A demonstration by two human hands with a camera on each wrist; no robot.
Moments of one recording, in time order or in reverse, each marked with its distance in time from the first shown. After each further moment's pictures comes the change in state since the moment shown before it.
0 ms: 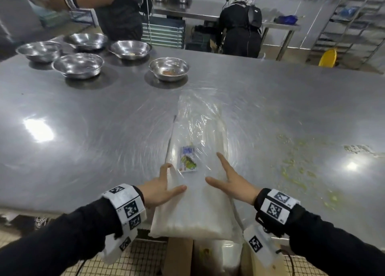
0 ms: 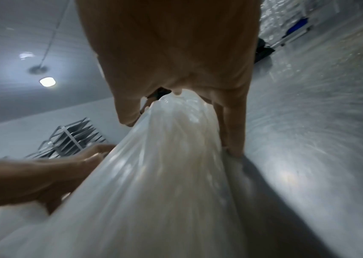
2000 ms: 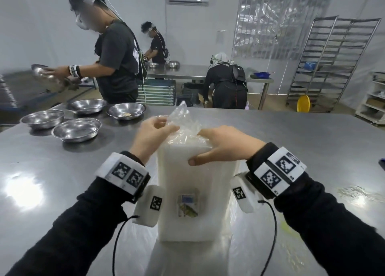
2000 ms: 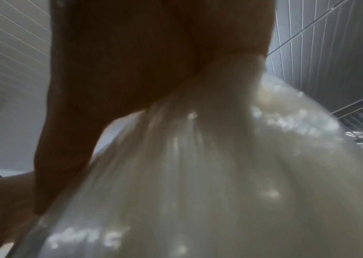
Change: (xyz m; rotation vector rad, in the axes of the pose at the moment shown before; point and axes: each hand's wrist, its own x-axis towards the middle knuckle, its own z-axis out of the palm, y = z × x) left_hand -0.003 0.152 -0.173 -0.533 0.702 0.461; right_hand -0.012 -0.201 -0.138 -0.746 0.281 -0.321
